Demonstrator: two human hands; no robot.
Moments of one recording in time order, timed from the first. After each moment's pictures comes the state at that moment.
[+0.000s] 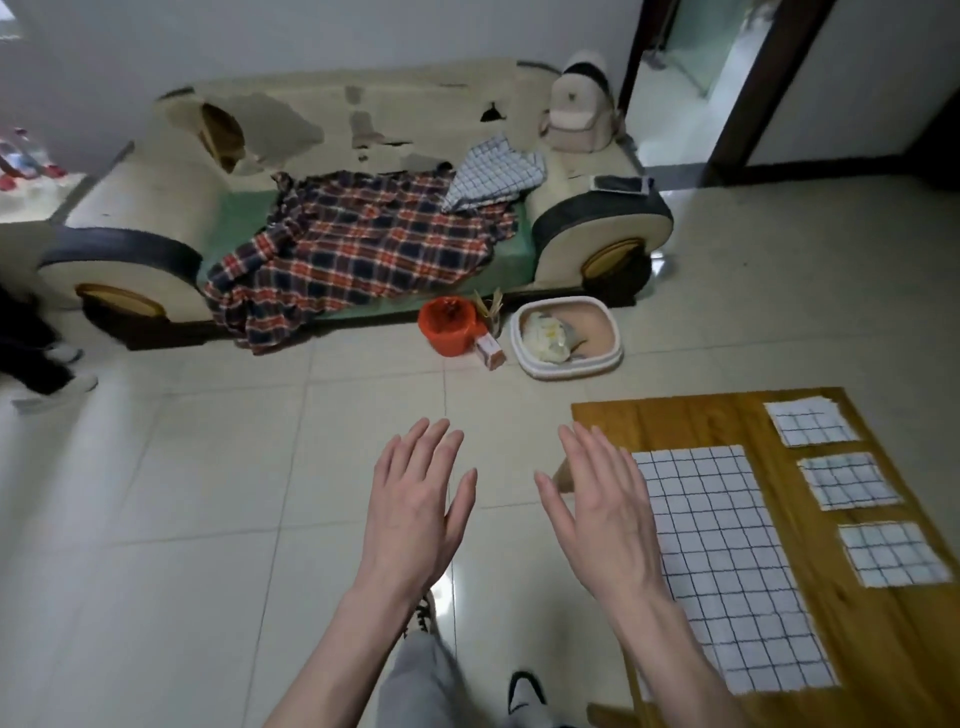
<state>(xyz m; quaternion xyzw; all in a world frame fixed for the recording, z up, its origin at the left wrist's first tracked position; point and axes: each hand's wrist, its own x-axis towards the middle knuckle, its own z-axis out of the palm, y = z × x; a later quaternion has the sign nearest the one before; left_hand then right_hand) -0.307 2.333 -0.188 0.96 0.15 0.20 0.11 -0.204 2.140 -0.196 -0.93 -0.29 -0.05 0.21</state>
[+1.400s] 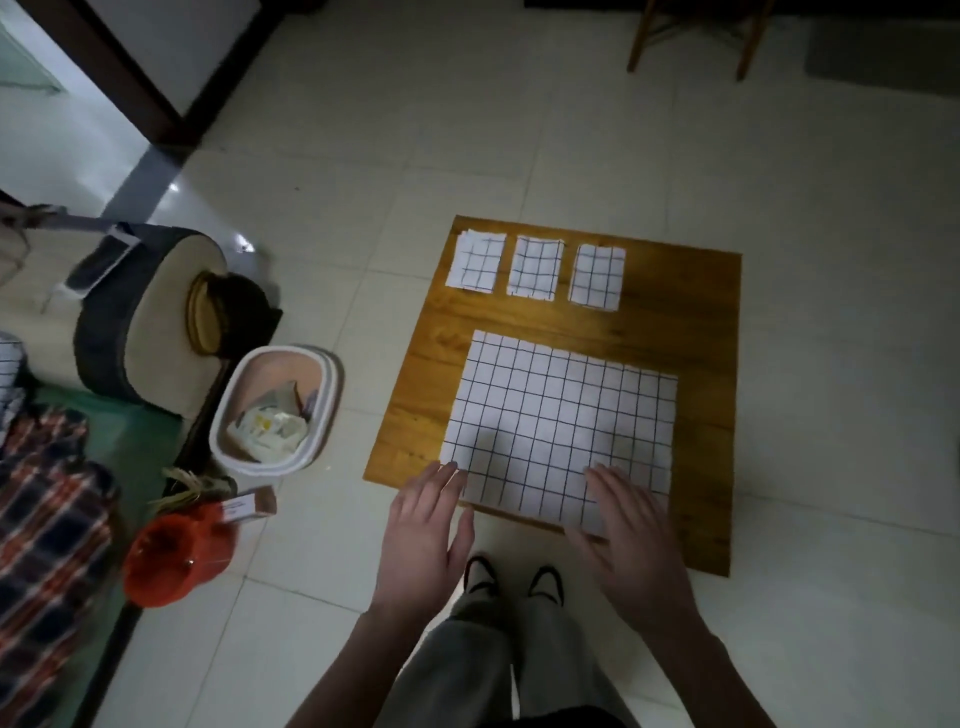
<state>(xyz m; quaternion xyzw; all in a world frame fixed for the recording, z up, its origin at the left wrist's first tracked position) -0.019 2.262 -0.332 0.88 -0.44 -0.06 0.19 -0.206 2.068 -0.345 -0.92 0.29 -0.02 0.25</state>
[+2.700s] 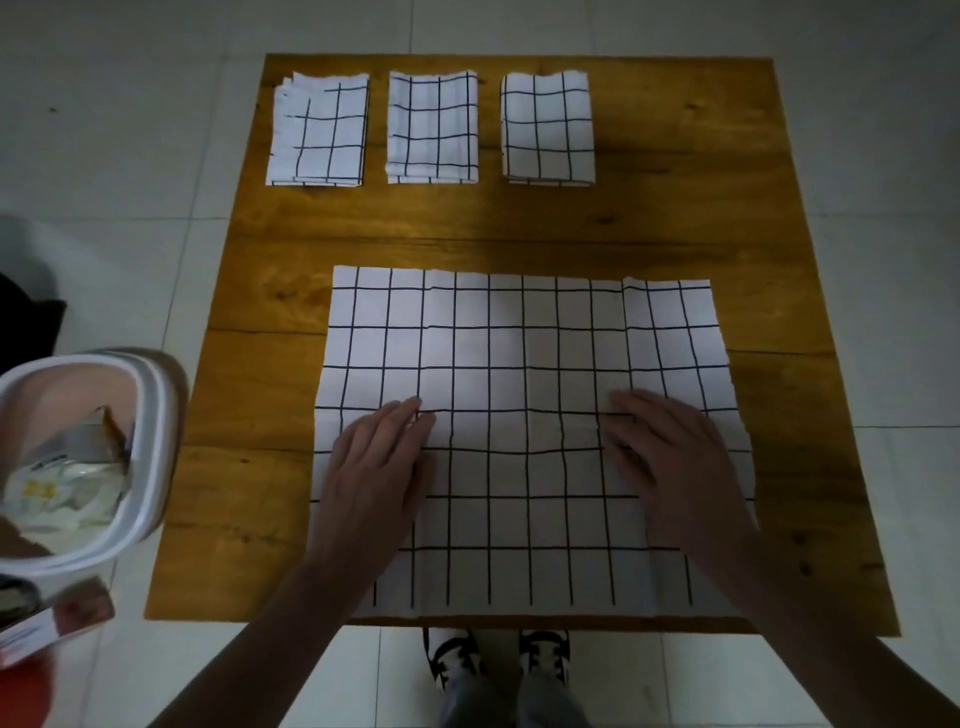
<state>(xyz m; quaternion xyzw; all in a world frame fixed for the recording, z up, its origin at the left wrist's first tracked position) 0.110 2.138 -0.657 0.80 -0.57 -0.07 0.17 -0.160 1.929 -0.652 -0.94 0.29 -0.11 0.12</state>
